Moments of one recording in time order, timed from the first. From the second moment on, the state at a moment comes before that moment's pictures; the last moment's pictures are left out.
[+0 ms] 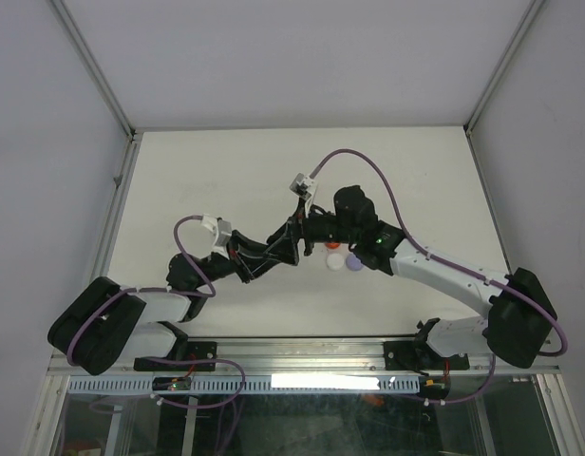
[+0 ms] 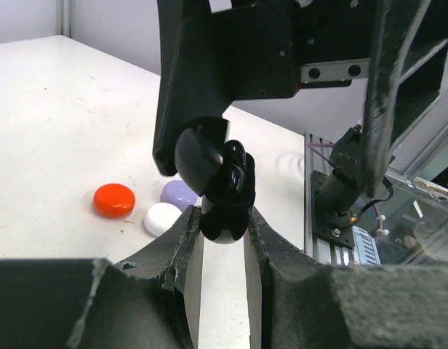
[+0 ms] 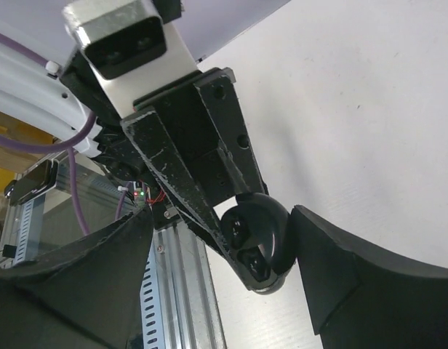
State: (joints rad) left arm -0.53 1.28 0.12 1.48 0.68 -0.52; right arm 0.86 1.31 0.90 0.16 -0.56 0.37
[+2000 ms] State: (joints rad) left arm -0.68 1.88 0.74 0.67 0.47 -0.97; right arm 0.82 0.78 0.53 -0.08 0.28 0.21
